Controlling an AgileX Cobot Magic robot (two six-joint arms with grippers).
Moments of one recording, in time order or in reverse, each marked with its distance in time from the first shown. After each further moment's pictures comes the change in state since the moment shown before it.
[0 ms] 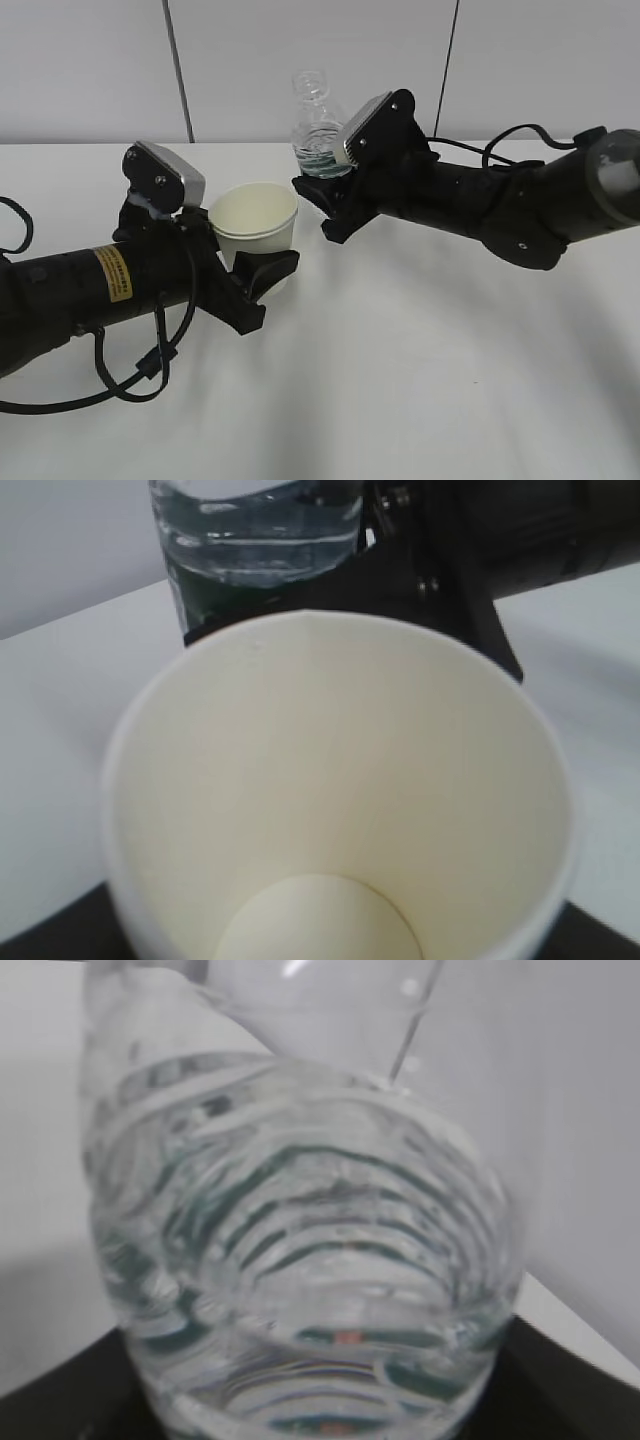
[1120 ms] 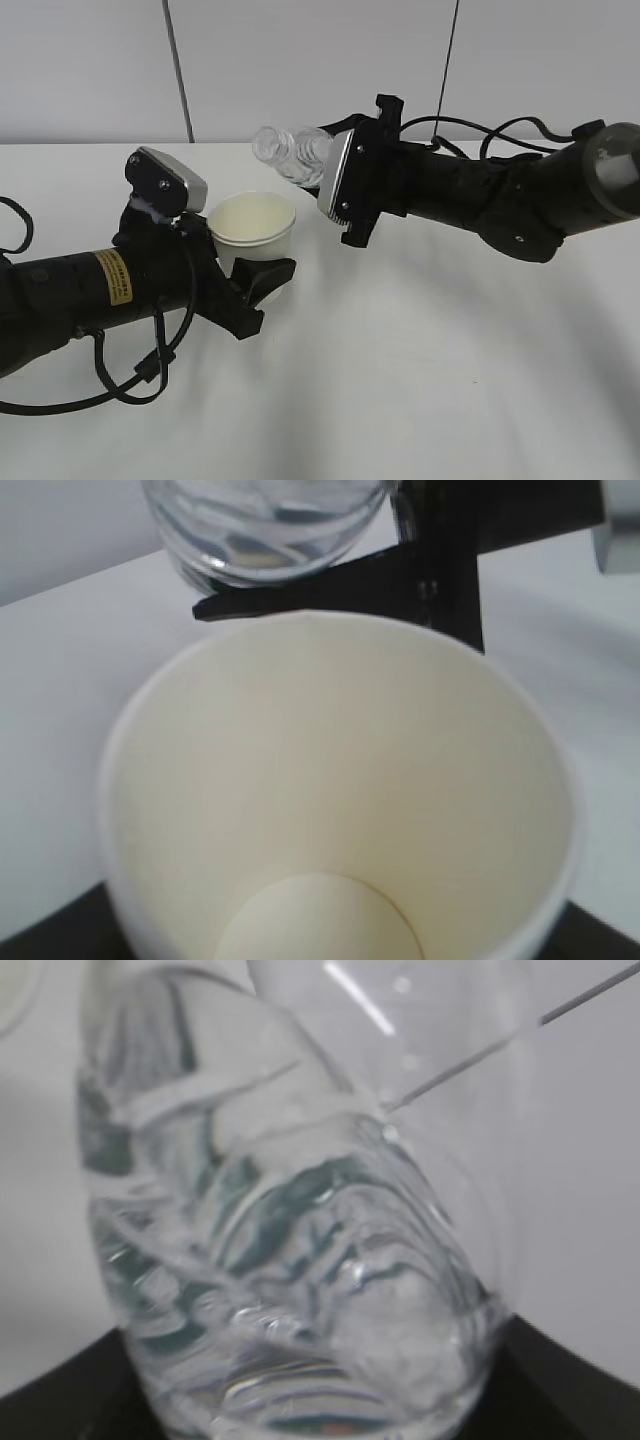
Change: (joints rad) left arm 0.000 0.000 0.000 0.000 0.048 -0.012; right arm 0.000 0.001 -0.021 0.004 -0.004 -0.664
